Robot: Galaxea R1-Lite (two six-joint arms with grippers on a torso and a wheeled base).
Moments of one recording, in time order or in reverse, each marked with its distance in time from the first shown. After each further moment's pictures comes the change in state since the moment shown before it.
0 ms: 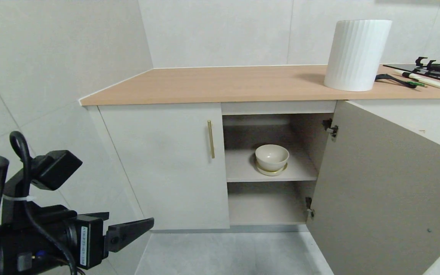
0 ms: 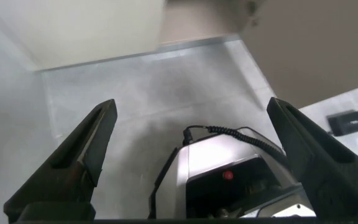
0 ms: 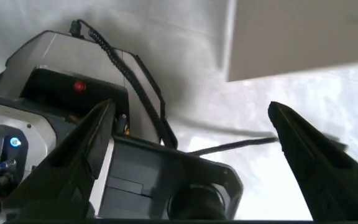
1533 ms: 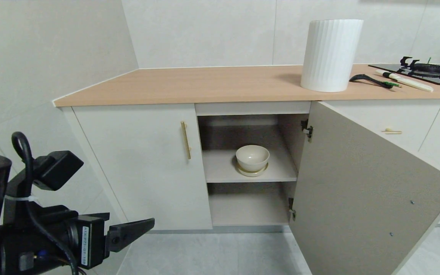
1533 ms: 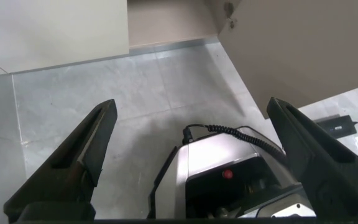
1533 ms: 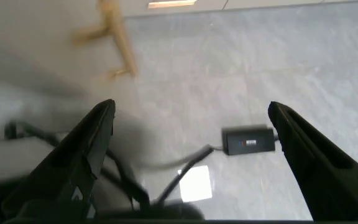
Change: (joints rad) left arm 0.000 0.005 0.001 0.000 -0.002 -0.005; right arm -0.540 0.049 -0.033 -0.291 -0.054 -0.153
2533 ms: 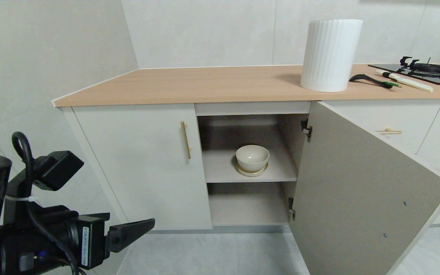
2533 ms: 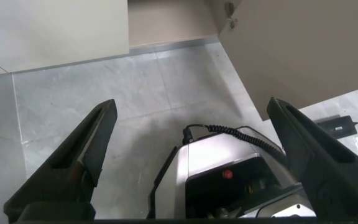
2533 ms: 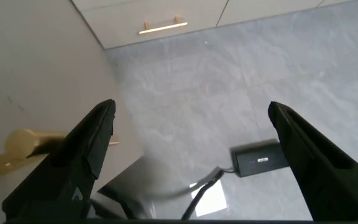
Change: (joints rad) left arm 0.000 0.000 0.000 0.000 0.000 0.001; right arm -0.006 0.162 0.117 -0.301 -0.010 0.070
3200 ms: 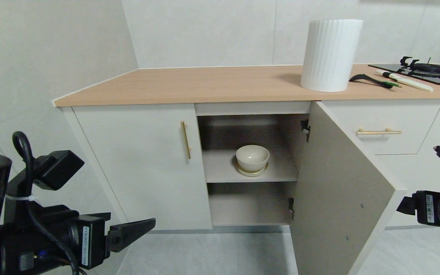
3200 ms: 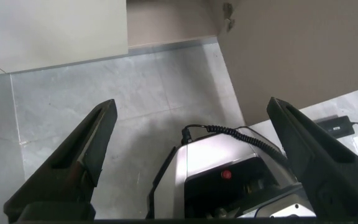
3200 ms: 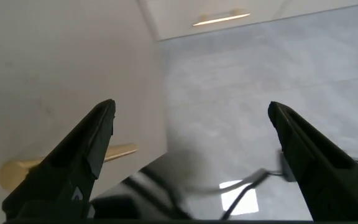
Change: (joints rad) left arm 0.004 0.001 -0.003 0.000 -0.009 -0.002; right arm 0.292 0.032 0.001 -0.003 0.003 0.244
